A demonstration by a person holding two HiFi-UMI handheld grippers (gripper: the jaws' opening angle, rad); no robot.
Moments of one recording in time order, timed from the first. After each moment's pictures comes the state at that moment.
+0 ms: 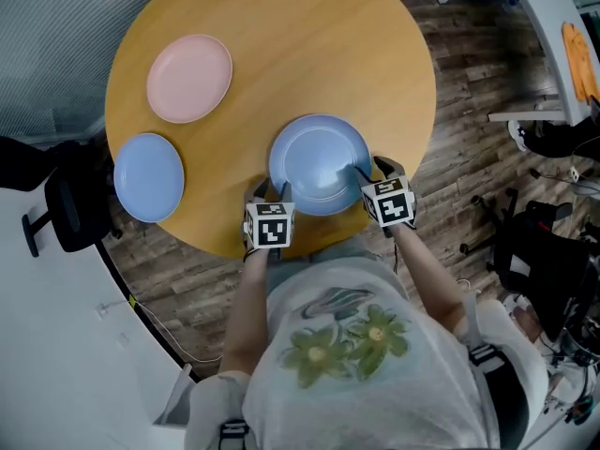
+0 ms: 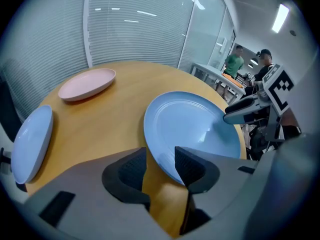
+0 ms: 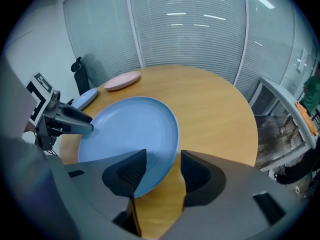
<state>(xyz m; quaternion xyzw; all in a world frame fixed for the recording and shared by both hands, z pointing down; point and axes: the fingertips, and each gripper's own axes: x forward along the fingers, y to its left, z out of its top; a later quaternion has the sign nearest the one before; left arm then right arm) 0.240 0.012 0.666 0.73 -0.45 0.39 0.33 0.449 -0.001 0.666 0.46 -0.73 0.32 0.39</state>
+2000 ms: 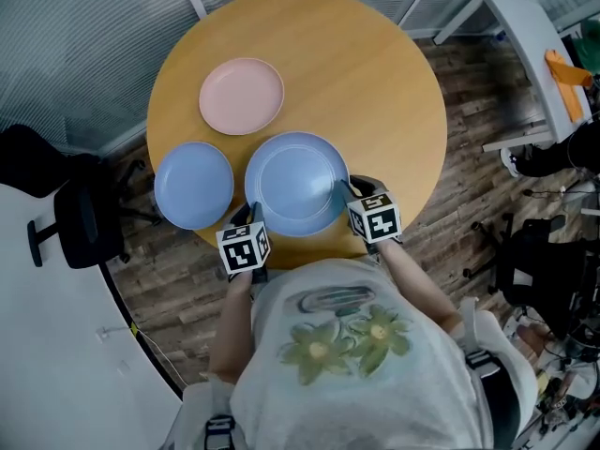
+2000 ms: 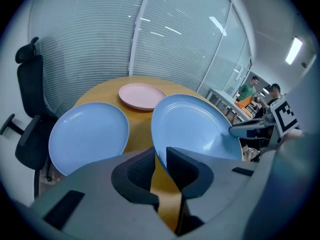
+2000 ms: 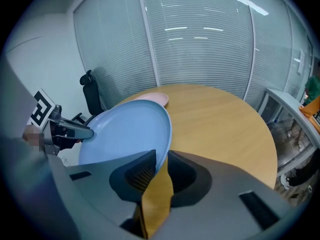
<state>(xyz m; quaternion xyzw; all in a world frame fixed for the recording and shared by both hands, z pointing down) 0.022 0.035 0.566 0.70 -0.53 0.29 0.38 0.245 0.008 0.564 0.47 -0.76 0.30 0.32</state>
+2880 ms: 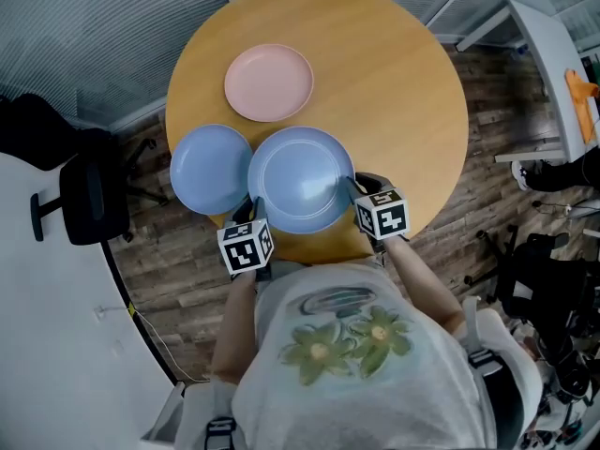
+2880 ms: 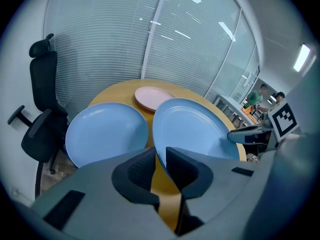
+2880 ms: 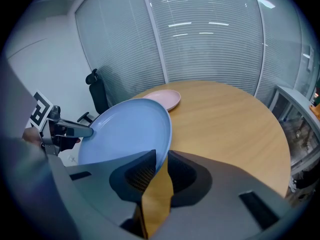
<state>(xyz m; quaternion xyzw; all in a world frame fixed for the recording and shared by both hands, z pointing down) -0.042 0.042 0.561 0.68 -0.56 0.26 0.39 0.180 0.003 0.573 0.43 -0.78 0.32 0.33</state>
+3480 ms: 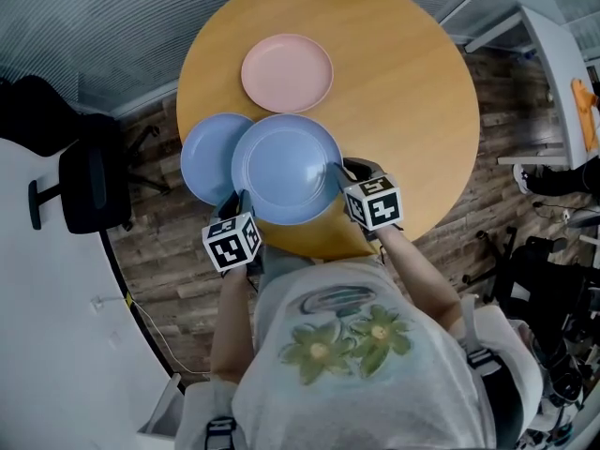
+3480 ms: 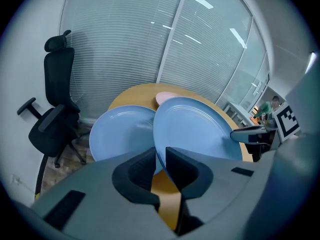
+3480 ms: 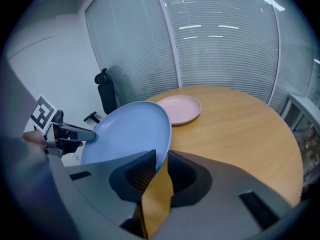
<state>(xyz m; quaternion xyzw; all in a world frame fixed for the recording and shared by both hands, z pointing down) -0.127 0.037 0.560 0.65 -0.60 0.24 0.40 0.091 -0.024 0.562 0.40 -0.81 0.29 0.32</state>
